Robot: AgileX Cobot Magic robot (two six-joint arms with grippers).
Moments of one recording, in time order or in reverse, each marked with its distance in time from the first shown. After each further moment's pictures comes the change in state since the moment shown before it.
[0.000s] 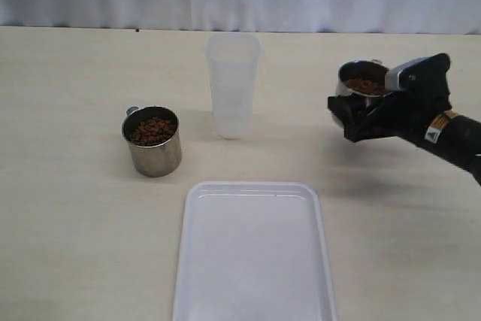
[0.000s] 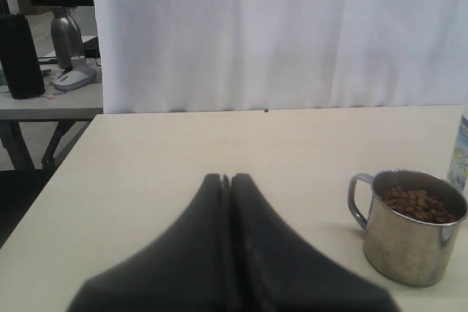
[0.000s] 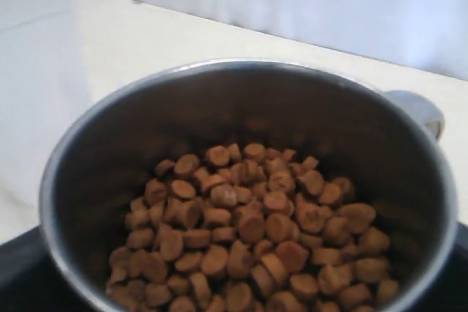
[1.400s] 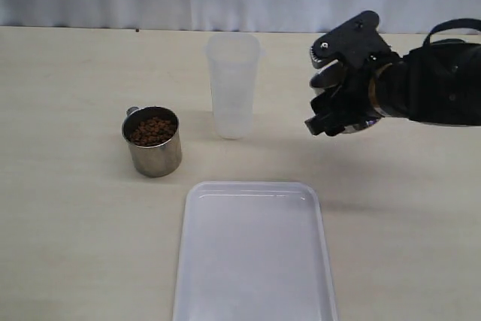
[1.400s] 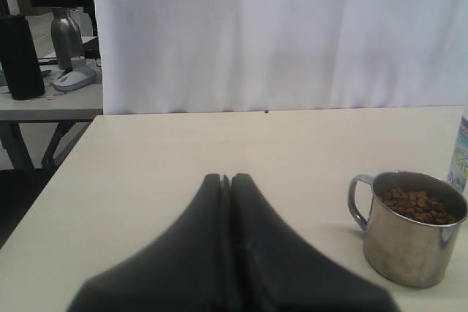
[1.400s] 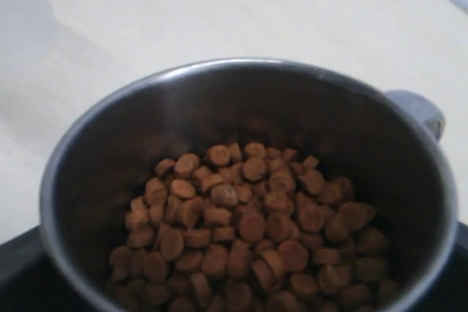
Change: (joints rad) left arm 0.000 0.000 0.000 0.000 -0.003 0.000; right arm 0.455 -0.271 -0.244 -0.646 1.231 0.810
